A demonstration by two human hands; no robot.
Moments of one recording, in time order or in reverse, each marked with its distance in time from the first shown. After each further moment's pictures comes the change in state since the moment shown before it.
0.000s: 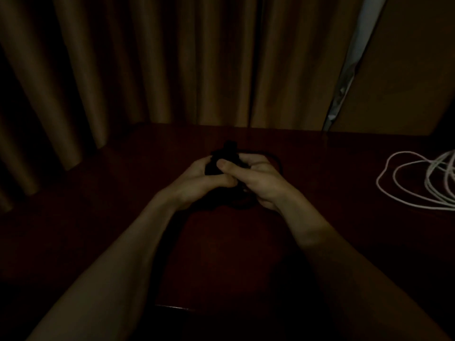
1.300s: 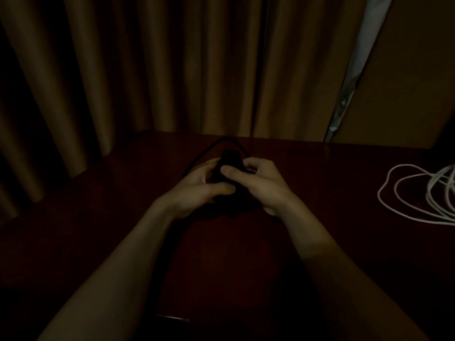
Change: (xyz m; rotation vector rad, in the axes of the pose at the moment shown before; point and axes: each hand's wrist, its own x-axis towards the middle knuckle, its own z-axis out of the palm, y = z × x) left_hand -0.007 0.014 0.001 -0.003 0.030 -0.013; right_hand -0.011 -0.021 0.001 0.013 0.142 -0.053
